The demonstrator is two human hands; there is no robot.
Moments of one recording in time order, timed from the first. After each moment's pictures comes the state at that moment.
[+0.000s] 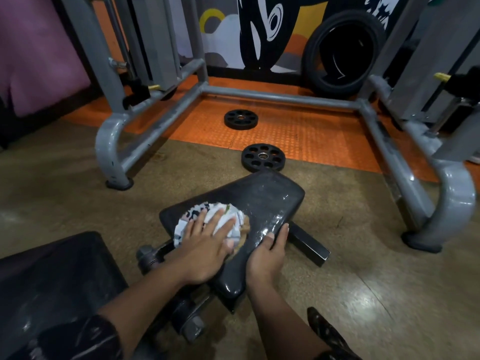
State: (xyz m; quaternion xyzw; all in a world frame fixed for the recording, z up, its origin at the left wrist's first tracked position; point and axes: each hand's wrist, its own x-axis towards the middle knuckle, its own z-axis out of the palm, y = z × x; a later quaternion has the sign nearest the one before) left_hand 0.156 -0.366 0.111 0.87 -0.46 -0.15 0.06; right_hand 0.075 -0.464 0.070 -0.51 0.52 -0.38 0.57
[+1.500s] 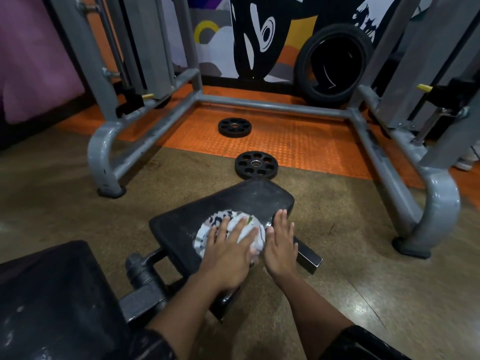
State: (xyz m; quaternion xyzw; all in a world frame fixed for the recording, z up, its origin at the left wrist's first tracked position) left_hand 0.117 -0.421 0.106 0.88 -0.46 -0.10 0.07; right_hand 0.048 -0.538 0.065 -0.81 0.39 -0.17 0.41
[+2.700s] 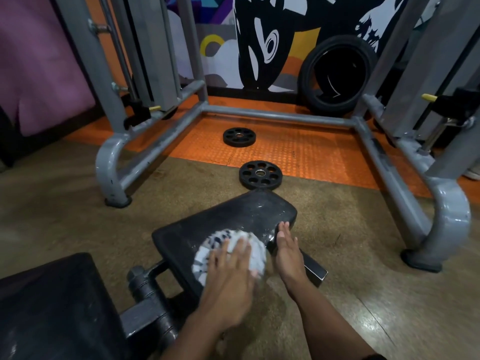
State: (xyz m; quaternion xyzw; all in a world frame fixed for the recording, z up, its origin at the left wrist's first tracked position) left_hand 0.090 -0.406 0.112 0.90 -0.42 -0.07 0.11; right_hand 0.046 -0.556 0.083 -0.73 0.40 -0.15 0.53
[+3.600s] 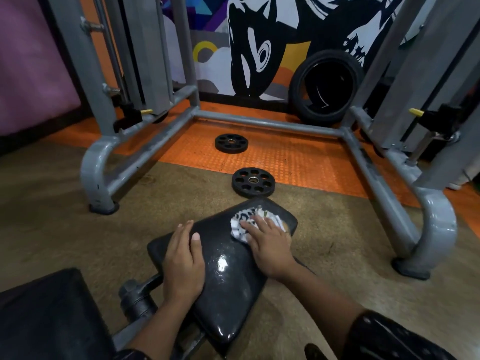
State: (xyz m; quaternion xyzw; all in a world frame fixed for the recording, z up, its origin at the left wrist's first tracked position) left_hand 0.182 -0.390 0.088 0.85 -0.22 0.07 0.48; right_hand 0.093 -0.565 0.095 -0.96 0.23 -0.06 0.17
